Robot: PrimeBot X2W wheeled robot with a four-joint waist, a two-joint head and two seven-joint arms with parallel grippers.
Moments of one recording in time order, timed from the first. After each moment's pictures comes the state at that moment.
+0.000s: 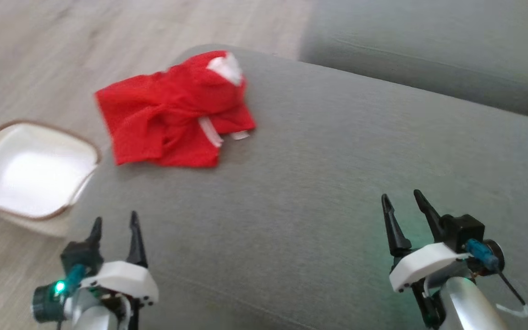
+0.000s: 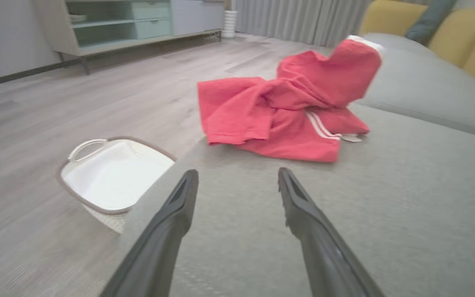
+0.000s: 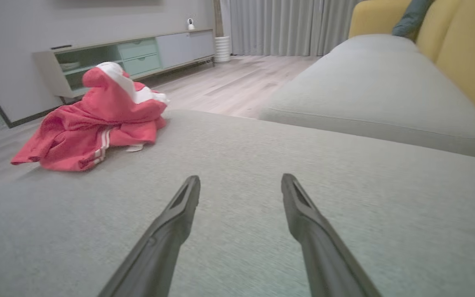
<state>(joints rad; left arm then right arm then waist) -0.08 0.03 -0.08 0.44 -0.13 0.09 -0.25 -0.20 -0.06 0.12 0.60 0.12 0.12 -0.25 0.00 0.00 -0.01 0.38</state>
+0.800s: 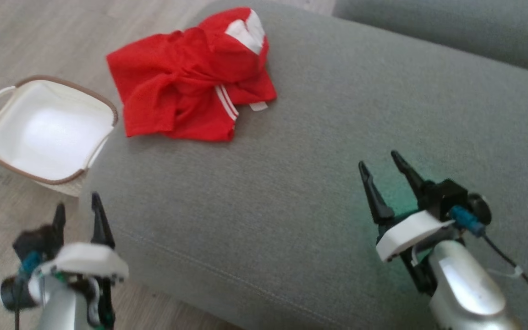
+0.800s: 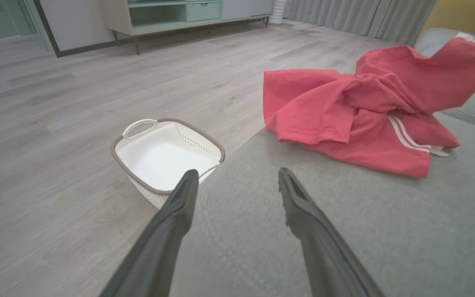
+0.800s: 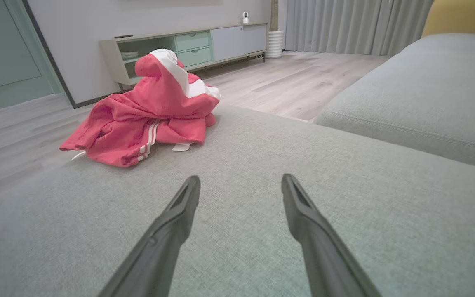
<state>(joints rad) -0.13 0.04 0.09 0.45 -0.16 0.04 -0.25 -0.31 -0.10 0.28 0.56 0.14 0.12 -0.25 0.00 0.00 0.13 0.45</state>
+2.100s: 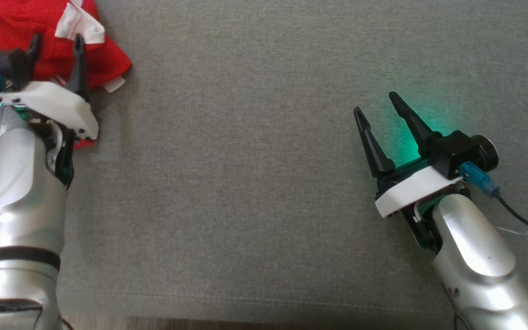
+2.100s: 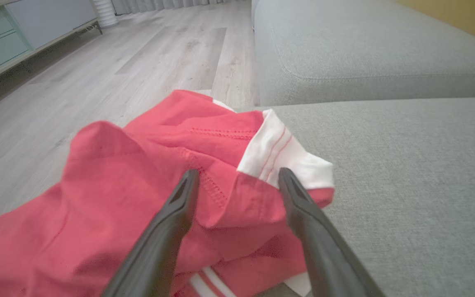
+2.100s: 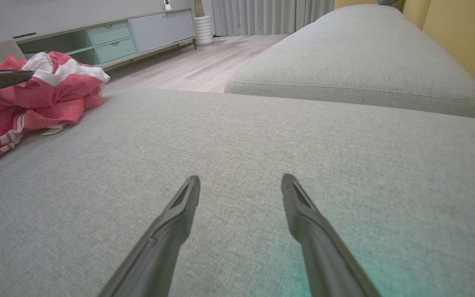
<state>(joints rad) -0.82 0.20 -0.07 0.90 -0.10 -0.13 -0.25 -0.46 -0.17 0.37 0.47 0.19 0.12 -0.25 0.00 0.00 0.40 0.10</state>
